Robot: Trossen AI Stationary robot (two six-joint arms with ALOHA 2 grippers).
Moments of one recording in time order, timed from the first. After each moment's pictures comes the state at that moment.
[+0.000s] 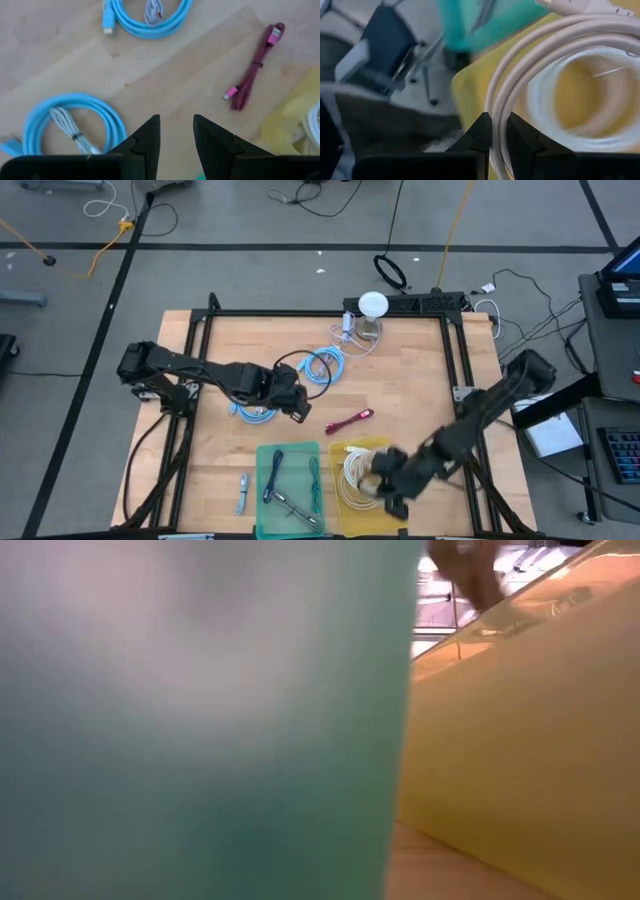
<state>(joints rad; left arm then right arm) -0.15 1.63 1.42 -1.04 -0.30 -1.09 0.67 1.52 1.19 -0.51 0.02 1.03</state>
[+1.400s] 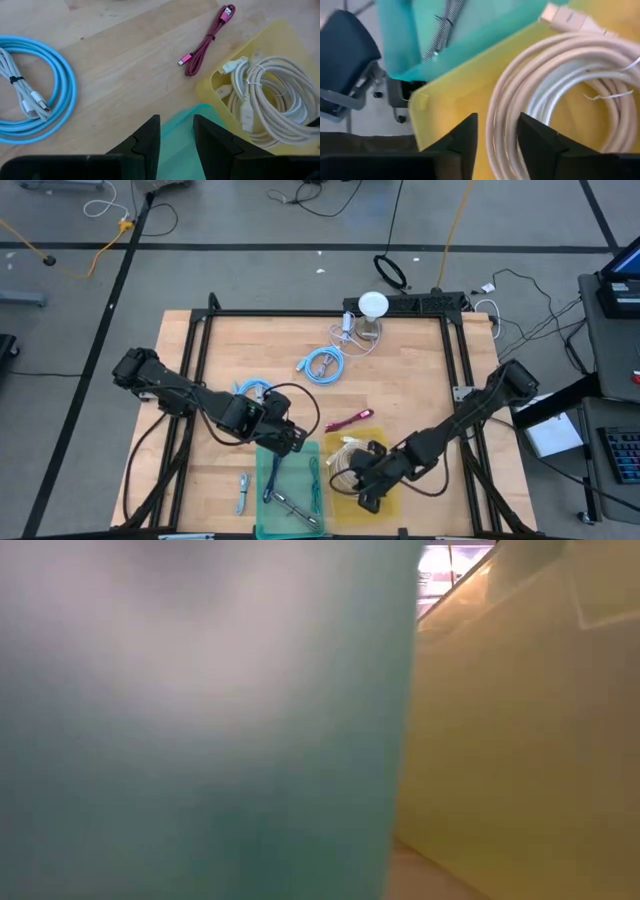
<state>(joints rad) -0.40 1.63 1.42 -0.98 -0.37 -1.41 0.59 1.71 1.19 -0.39 0.11 0.93</state>
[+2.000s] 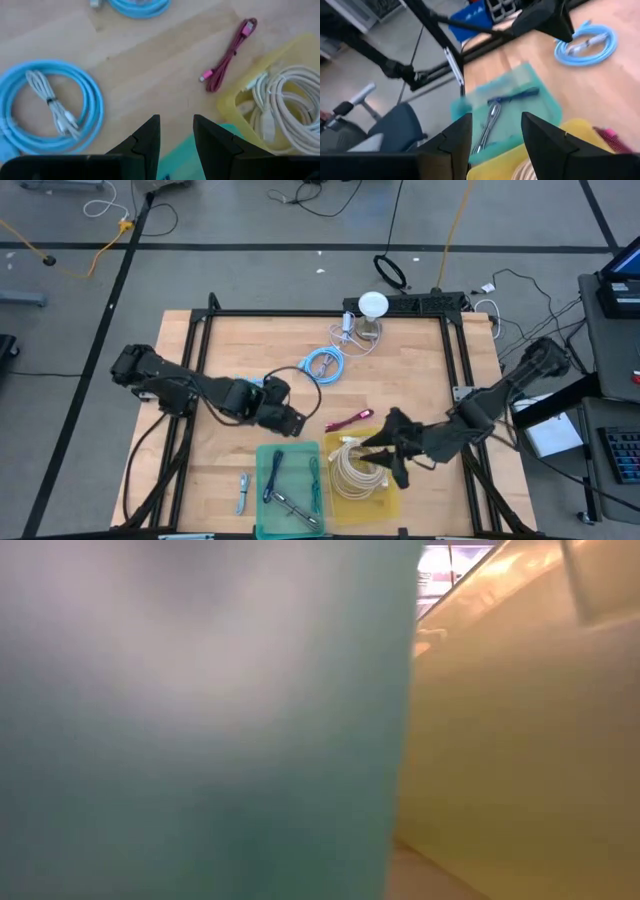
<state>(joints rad) -0.31 1.60 1.42 -1.06 -0.35 -1.31 0.61 1.31 1.19 -0.35 0.41 0.80</state>
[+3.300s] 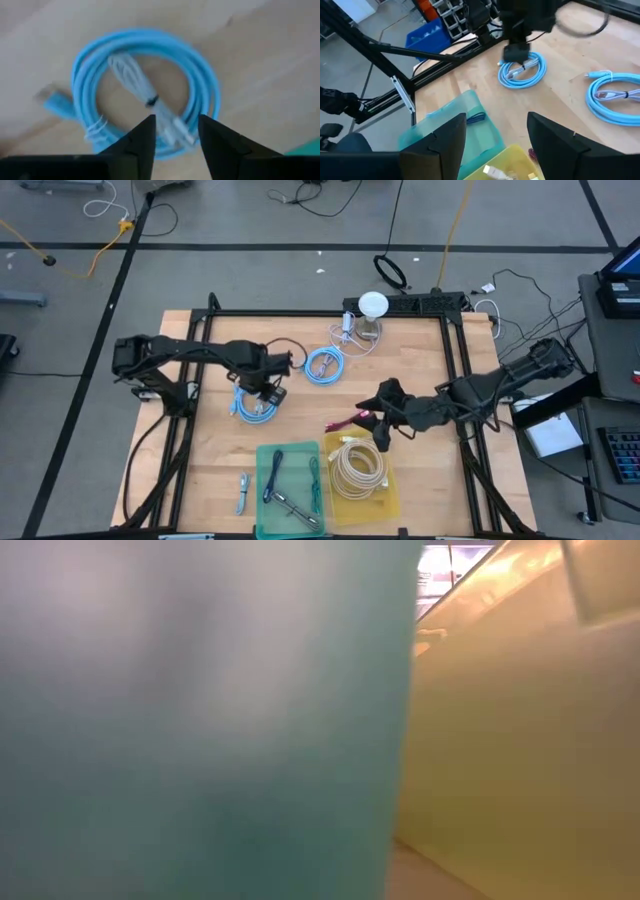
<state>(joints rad) 0.17 1.56 1.06 -1.08 0.10 -0.87 0.43 1.28 1.19 -0.43 0.46 0.75</state>
